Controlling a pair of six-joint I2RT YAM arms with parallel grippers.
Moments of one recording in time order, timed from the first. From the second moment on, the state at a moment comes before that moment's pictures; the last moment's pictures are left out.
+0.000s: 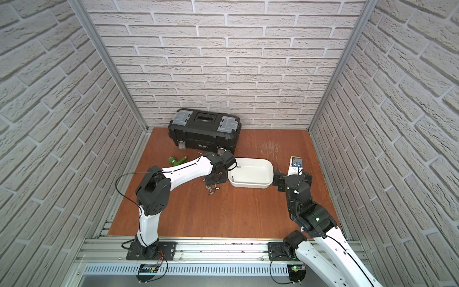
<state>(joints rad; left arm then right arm) -0.82 2.01 1.58 -1.03 -0.24 -1.02 0.46 0.60 0.77 -0.62 0.67 0.22</state>
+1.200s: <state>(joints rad) -0.78 2.06 1.51 -0.94 -0.14 -1.06 0.46 0.60 0.77 -0.62 0.67 0.22</state>
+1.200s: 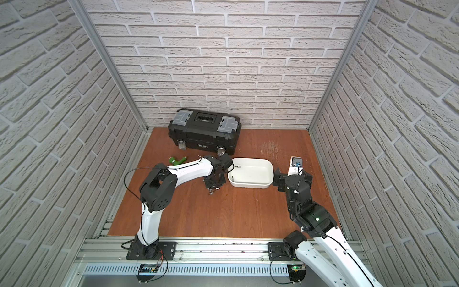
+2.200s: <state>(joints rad) -0.79 2.06 1.53 -0.95 -0.20 -0.97 0.46 0.59 0.76 -0.63 0.67 0.22</state>
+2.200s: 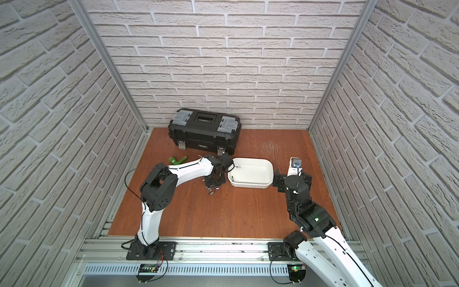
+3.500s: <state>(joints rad) -0.91 2.21 1.95 -0.79 -0.10 -0.76 0.46 0.58 0.76 -0.65 0.67 0.22</state>
